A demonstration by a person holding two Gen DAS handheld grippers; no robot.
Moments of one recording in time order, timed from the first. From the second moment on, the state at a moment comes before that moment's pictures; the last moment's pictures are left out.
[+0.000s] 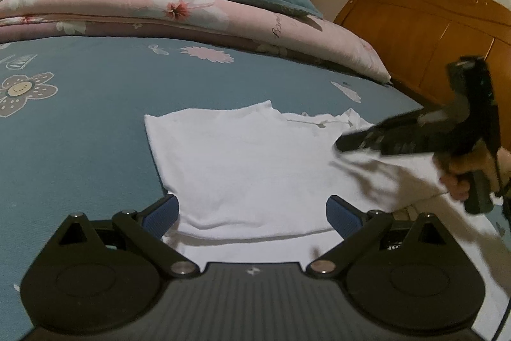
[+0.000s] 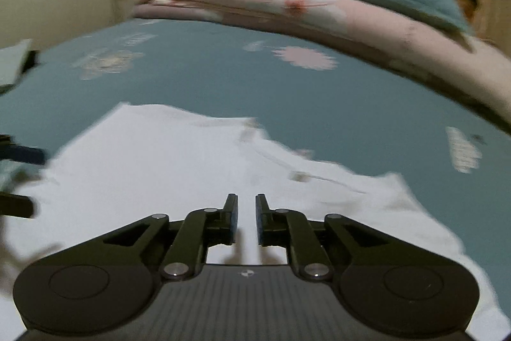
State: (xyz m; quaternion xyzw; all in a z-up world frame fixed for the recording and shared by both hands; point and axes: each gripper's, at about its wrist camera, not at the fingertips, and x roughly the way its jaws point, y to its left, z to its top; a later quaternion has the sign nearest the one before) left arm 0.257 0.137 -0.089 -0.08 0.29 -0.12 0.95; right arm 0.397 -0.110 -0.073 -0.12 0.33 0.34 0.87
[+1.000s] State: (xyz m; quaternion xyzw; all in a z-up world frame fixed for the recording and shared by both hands) left arm 0.248 0.249 -0.086 -0.18 0.30 0.07 0.93; right arm 0.361 0.067 -0.081 -0.11 0.31 0.41 0.85
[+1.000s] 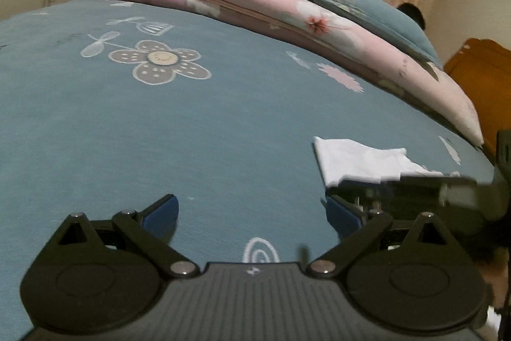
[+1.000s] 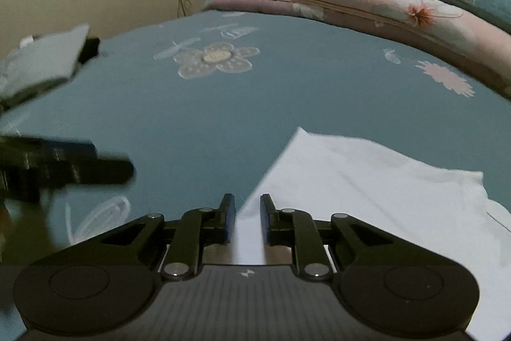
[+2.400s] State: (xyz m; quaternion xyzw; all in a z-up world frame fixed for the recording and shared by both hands) left arm 0.267 0.102 -0.104 -0.02 0.35 -0.11 0.93; right arm 0.350 -0.180 -0.084 0.03 0.33 0.18 0.93
